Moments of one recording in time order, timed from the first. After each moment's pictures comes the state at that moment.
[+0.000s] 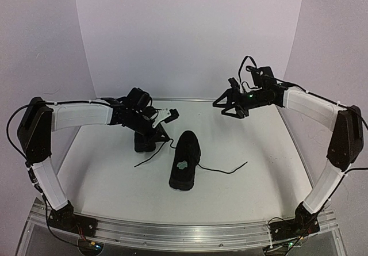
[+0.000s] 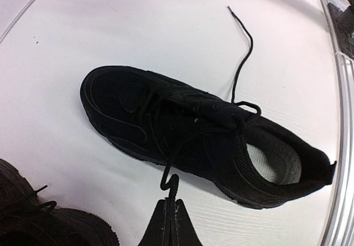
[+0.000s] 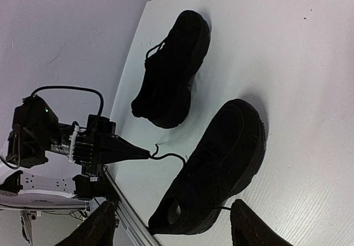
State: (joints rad) left arm -0.68 1.77 1.30 -0.41 0.45 0.42; right arm 0.40 1.71 1.46 -0.46 -0.70 0.52
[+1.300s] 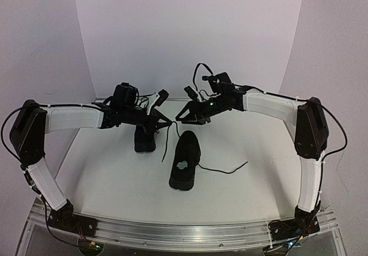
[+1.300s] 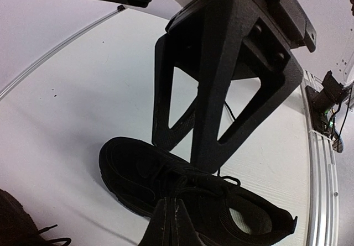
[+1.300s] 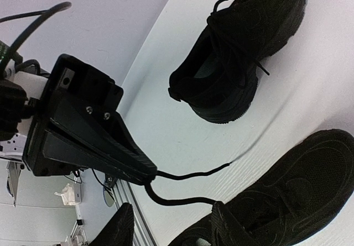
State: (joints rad) left arm -0.61 1.70 1.16 0.03 0.64 0.13; right arm 0.64 2.05 1.75 -0.41 -0.77 0.43
